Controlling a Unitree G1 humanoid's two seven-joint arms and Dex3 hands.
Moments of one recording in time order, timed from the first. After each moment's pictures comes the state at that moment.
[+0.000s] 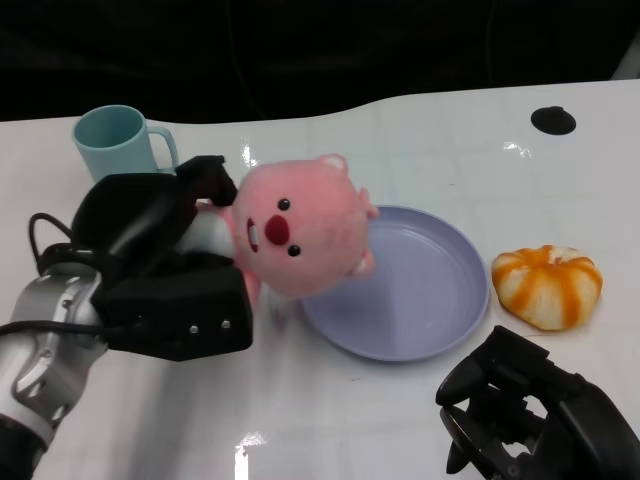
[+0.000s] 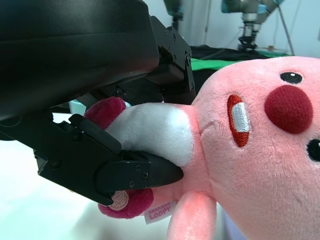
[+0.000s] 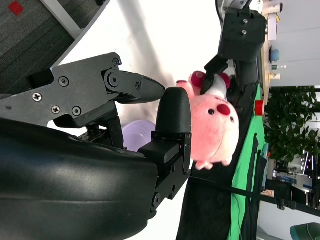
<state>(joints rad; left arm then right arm) -0.50 0.41 -0.34 0.38 0.63 -0.12 0.06 0.42 -0.11 0.18 -0.62 0.09 0.18 0.17</state>
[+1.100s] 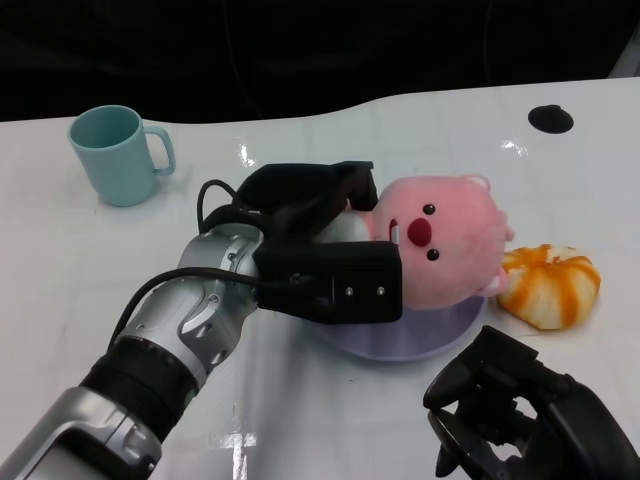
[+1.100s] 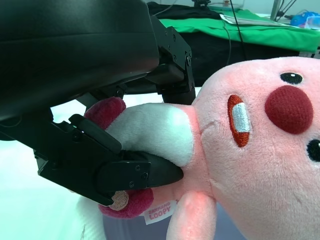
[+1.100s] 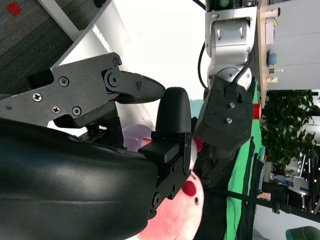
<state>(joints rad) -0.75 0.11 -0.50 0.61 0.68 -0.02 -0.05 0.43 -0.11 0.22 -0.66 0.06 0.20 0.15</state>
